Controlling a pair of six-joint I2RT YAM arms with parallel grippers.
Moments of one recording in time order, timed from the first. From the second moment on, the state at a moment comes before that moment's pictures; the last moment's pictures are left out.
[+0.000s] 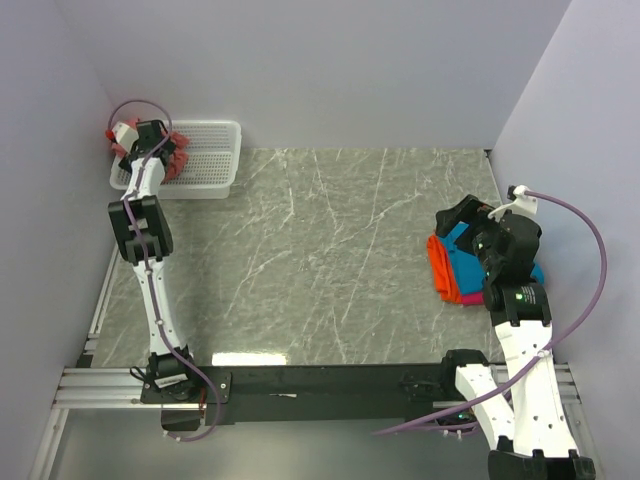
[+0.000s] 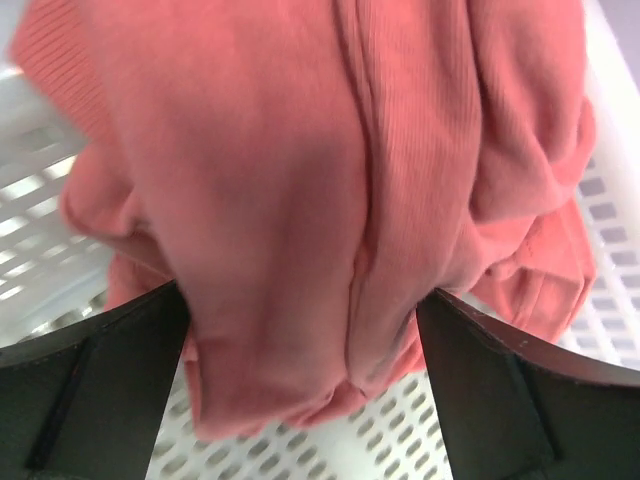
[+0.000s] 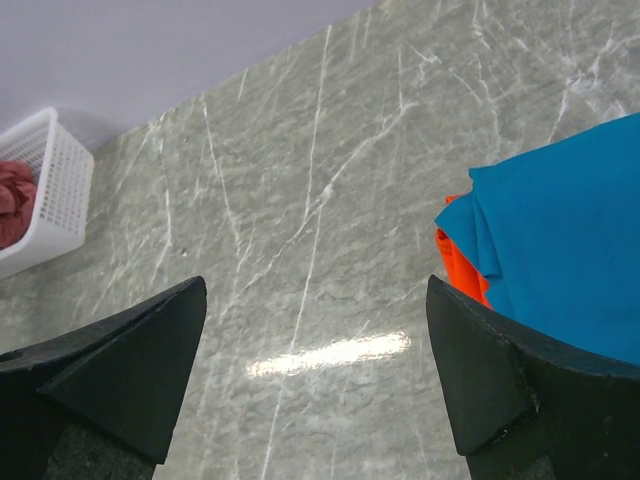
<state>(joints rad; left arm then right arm) 0.22 2.56 2.28 -0.36 -0.42 -0.78 -0.02 0.71 0.87 -0.47 -0.03 0.45</state>
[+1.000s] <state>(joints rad) 0.22 2.32 2.15 -0.13 -0.32 -0.75 -0.02 0.64 0.91 -0.54 -0.07 0.43</state>
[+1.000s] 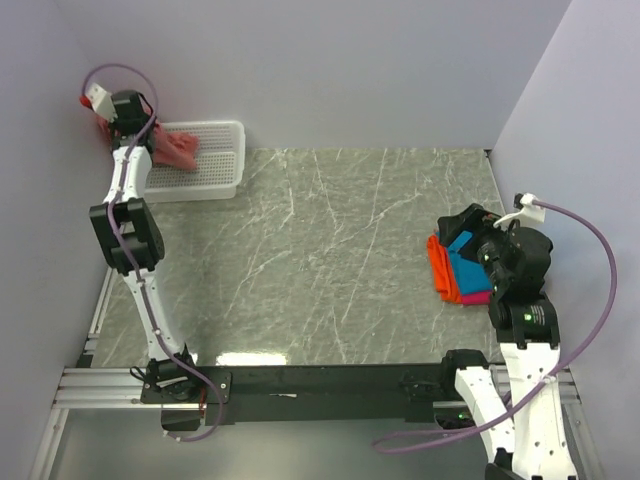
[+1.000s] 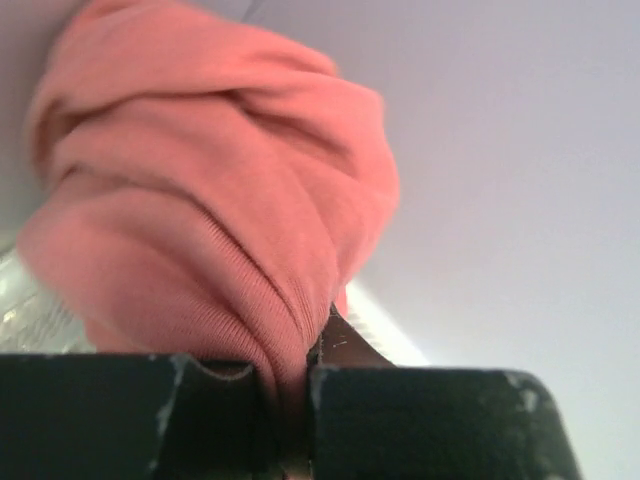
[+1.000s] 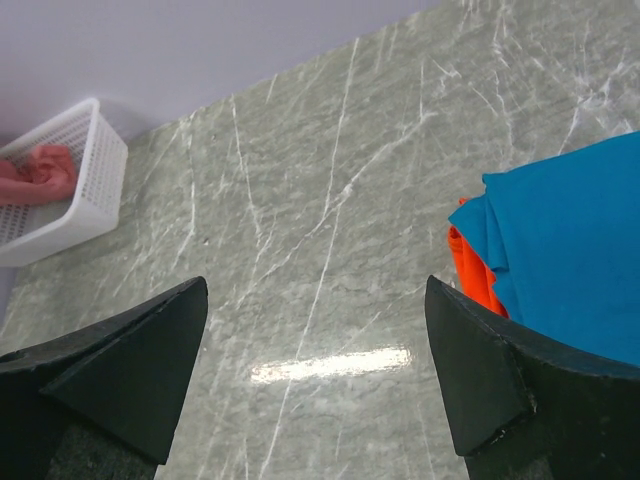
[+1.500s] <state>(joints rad) 0.01 1.68 1.90 -0.09 -0.27 -0.61 -0.02 0.60 0.83 -0.48 -0.12 0.43</state>
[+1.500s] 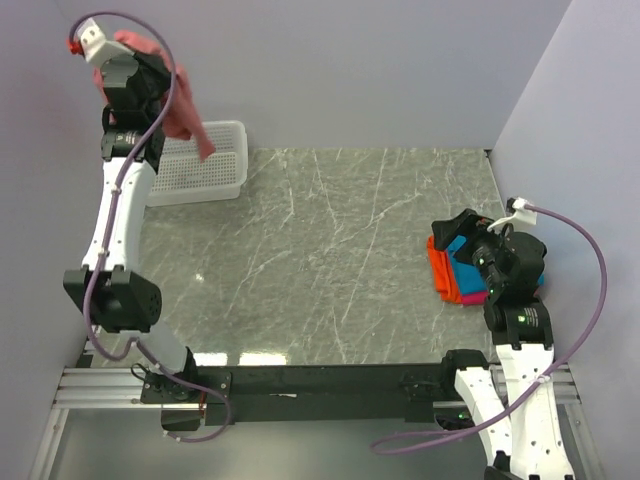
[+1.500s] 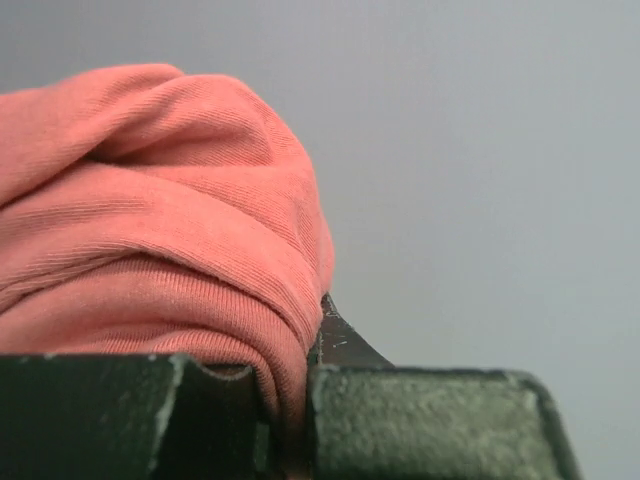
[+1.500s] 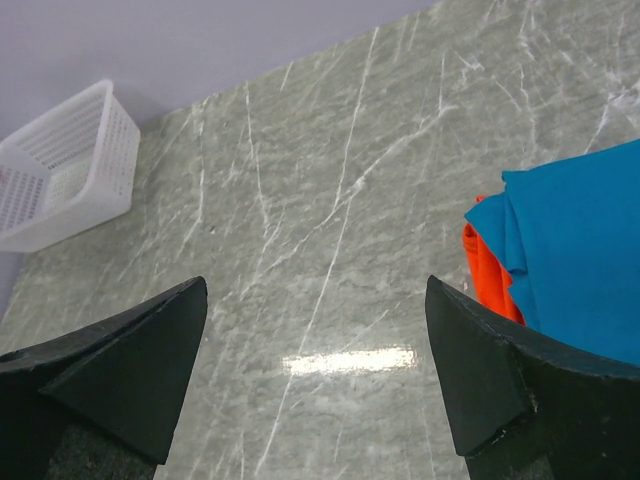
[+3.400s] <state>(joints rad) -0.37 1.40 0.78 -0.34 -0.07 -0.88 0.96 1.47 0.83 -0.28 0.26 0.65</state>
